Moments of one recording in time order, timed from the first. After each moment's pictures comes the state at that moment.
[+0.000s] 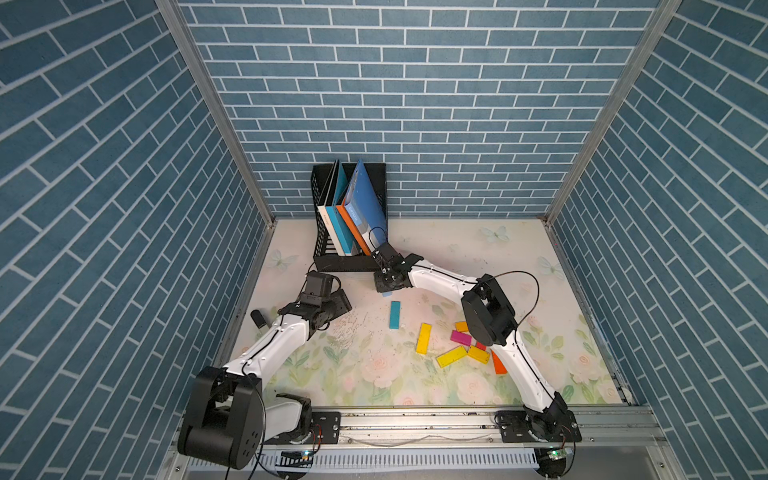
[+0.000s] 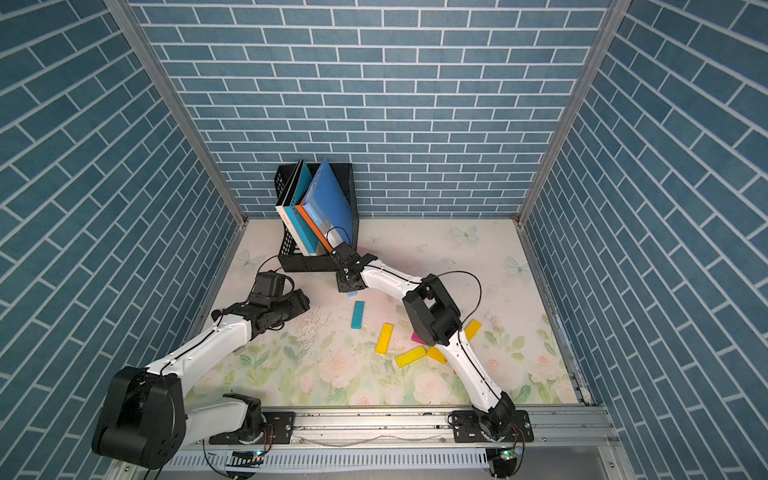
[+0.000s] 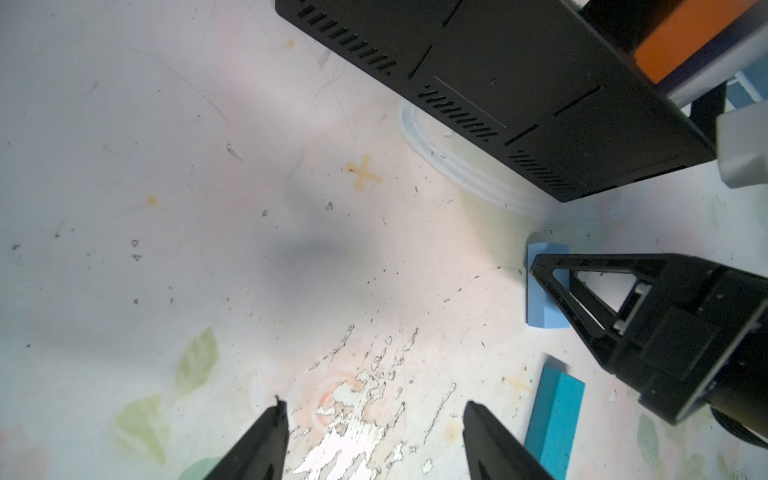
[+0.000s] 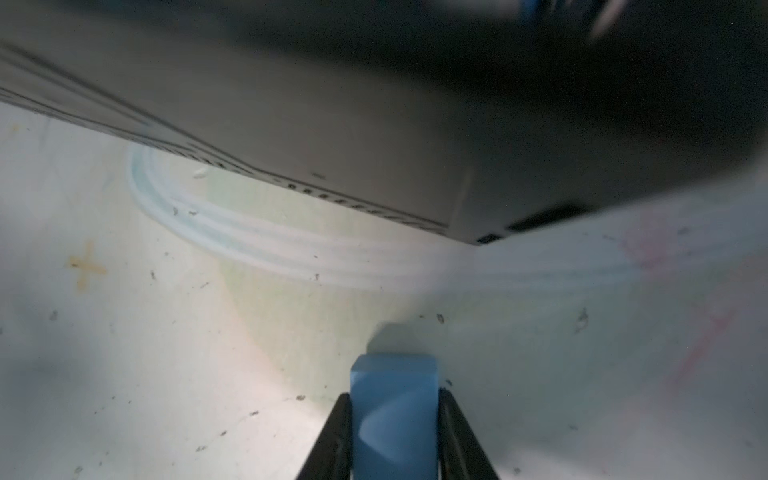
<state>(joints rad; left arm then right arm) -0.22 1.24 0.66 -0.34 -0.01 -0.67 0.87 2.43 2.03 -0.63 0.06 0.49</state>
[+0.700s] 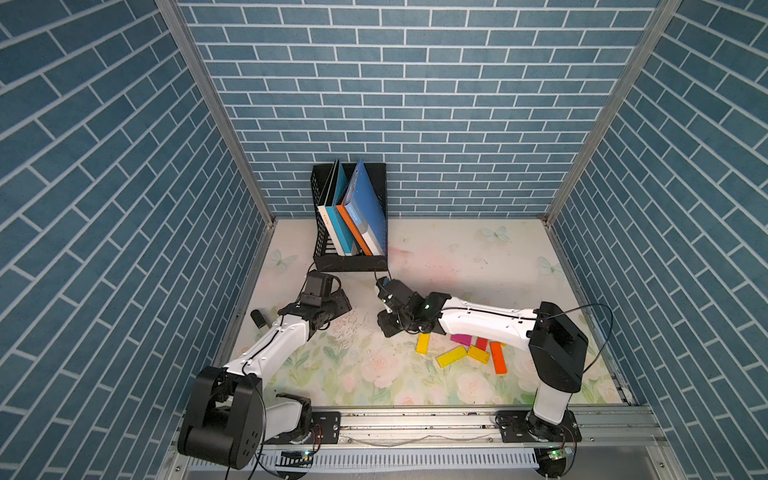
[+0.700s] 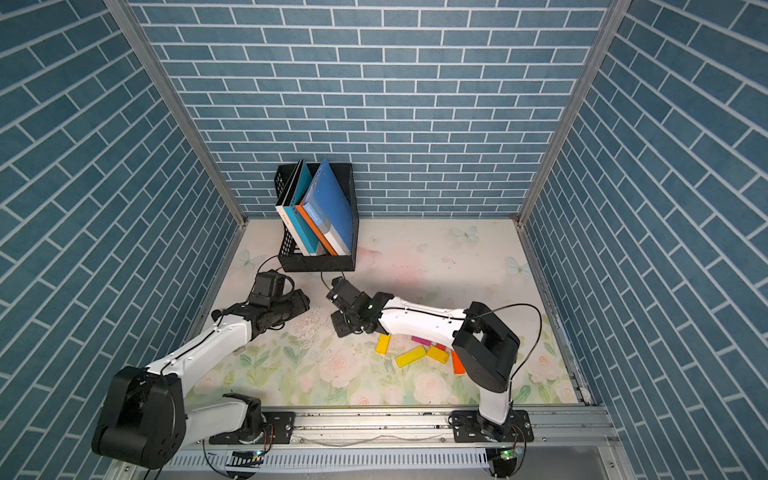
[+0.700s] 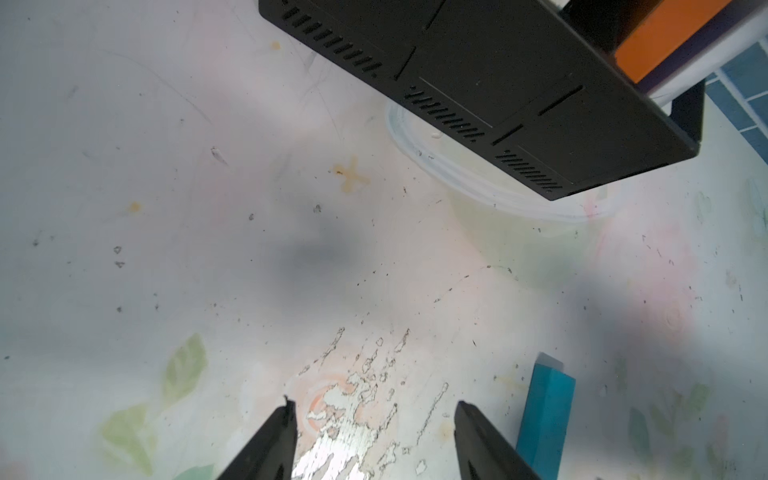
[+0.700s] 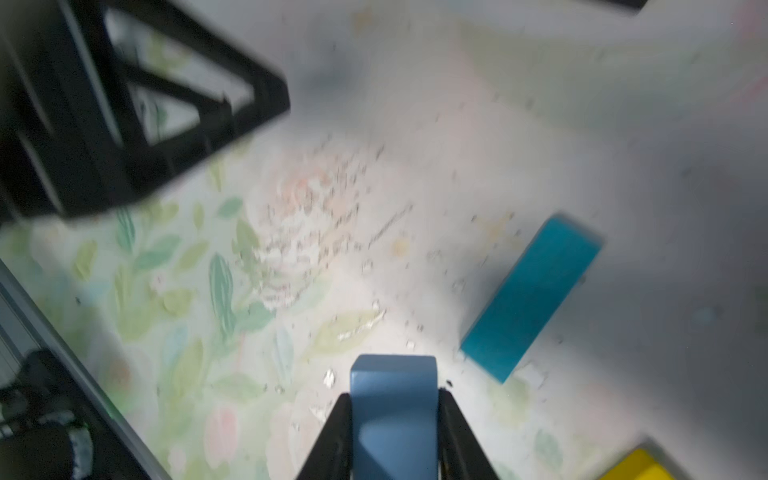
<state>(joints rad) -0.22 1.24 0.65 -0.32 0.02 -0.66 1.14 1.83 1.29 -0.45 0.02 0.52</state>
